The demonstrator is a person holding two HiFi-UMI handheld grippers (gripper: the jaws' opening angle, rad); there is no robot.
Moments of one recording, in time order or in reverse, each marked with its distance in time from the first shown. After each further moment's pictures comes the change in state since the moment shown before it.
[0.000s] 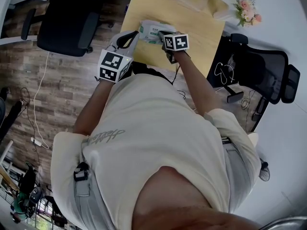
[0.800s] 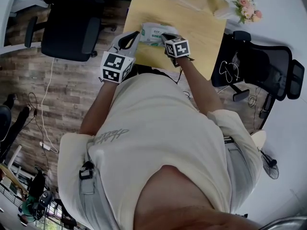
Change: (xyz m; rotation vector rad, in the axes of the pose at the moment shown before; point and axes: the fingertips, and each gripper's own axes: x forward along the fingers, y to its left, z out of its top) left arm 0.011 0.007 0.008 0.009 -0.005 0.003; right arm -0.005 -0.001 -0.006 -0.085 -0.051 -0.032
